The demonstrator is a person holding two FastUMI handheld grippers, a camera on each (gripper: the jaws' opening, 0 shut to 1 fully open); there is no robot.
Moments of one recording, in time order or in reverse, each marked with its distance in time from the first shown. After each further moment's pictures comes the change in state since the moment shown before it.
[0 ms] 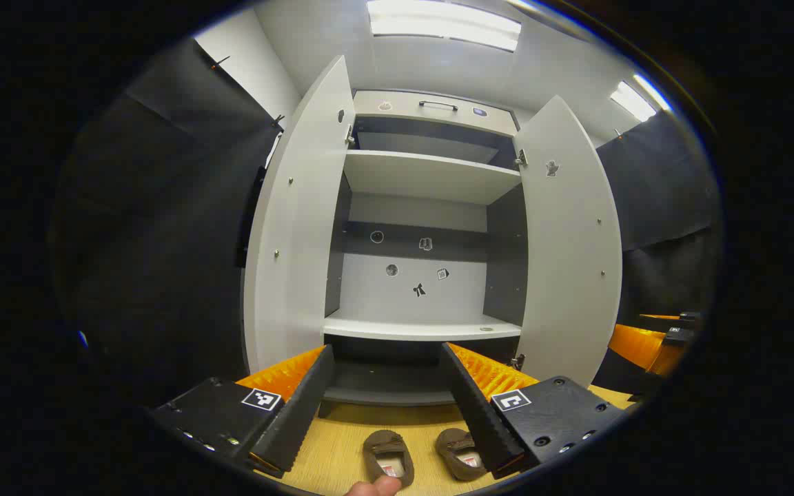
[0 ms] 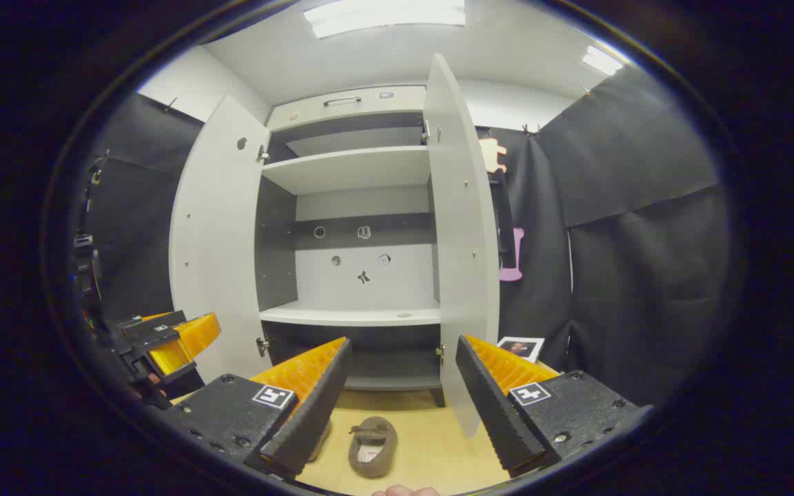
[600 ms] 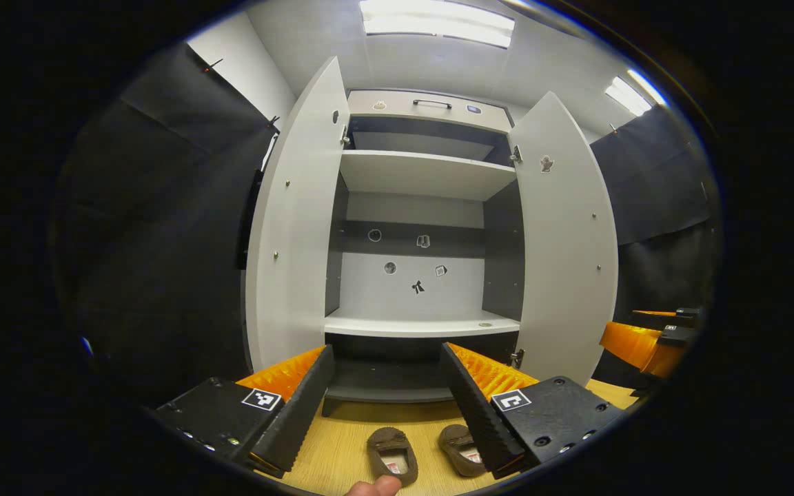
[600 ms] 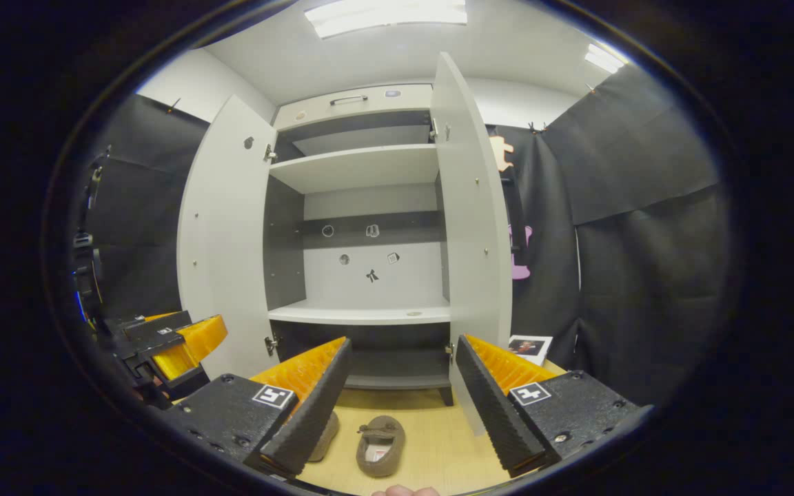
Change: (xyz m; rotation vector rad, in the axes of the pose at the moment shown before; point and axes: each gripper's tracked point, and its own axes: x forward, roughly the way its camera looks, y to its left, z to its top) left arm -0.005 -0.002 -0.002 0.018 0.012 -0.011; right arm -0.003 0.010 0.000 -0.004 0.002 0.027
